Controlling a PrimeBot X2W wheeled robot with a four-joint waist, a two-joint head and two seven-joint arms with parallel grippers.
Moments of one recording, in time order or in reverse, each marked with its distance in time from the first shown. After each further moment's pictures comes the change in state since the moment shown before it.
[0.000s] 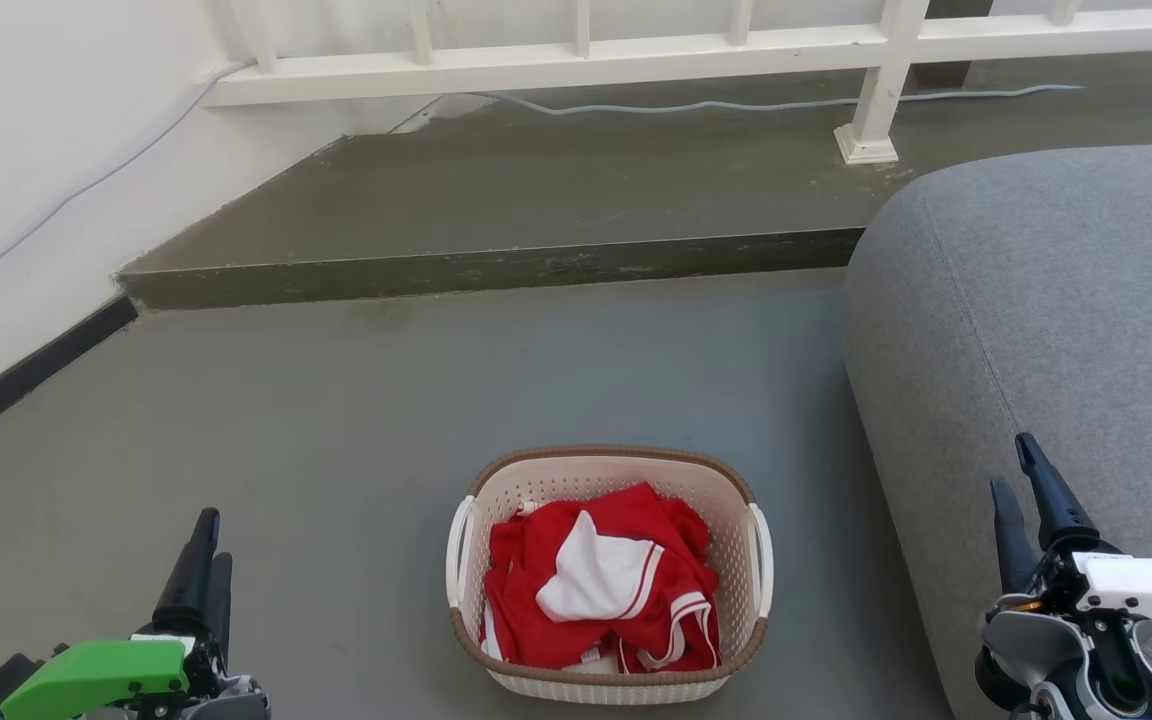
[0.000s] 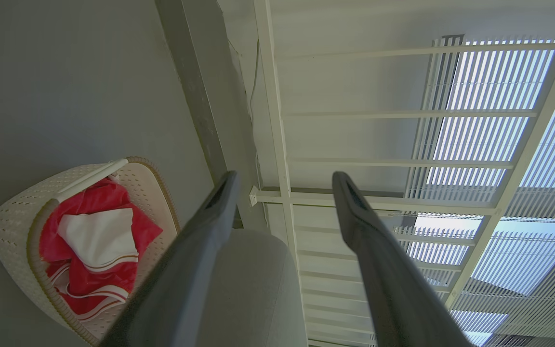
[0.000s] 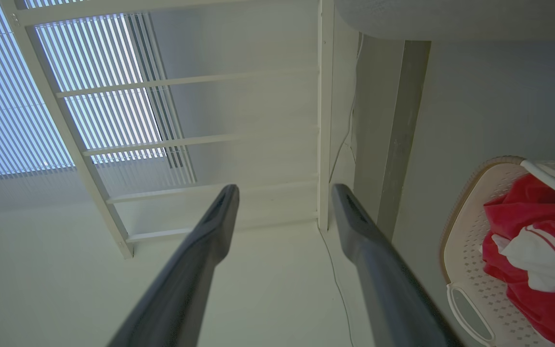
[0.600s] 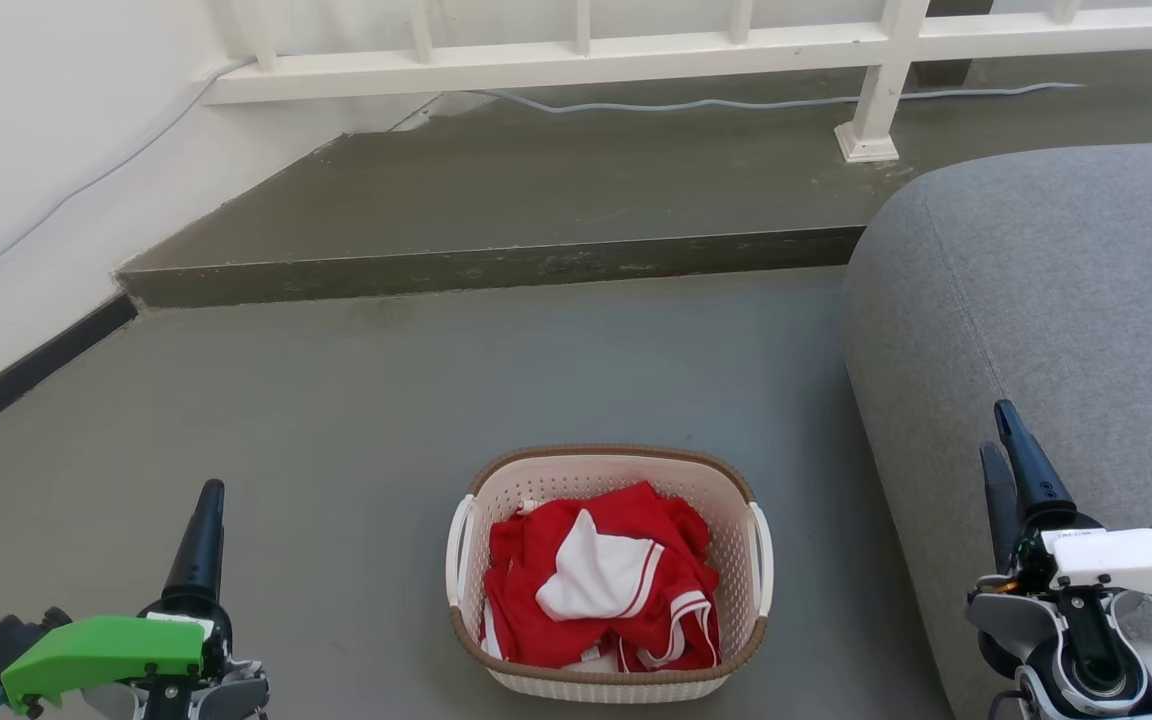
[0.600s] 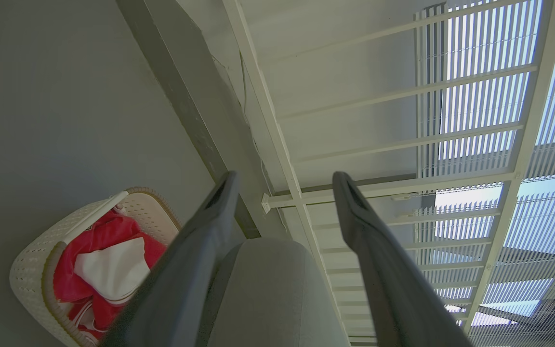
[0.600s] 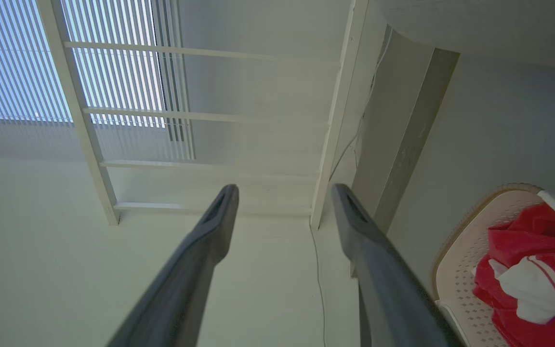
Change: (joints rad) left arm -0.003 0.037 -0.063 -0.068 0.128 0.000 -0.069; right arm -0.018 -0.010 0.055 -0.058 -0.141 0.000 -0.054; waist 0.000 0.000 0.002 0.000
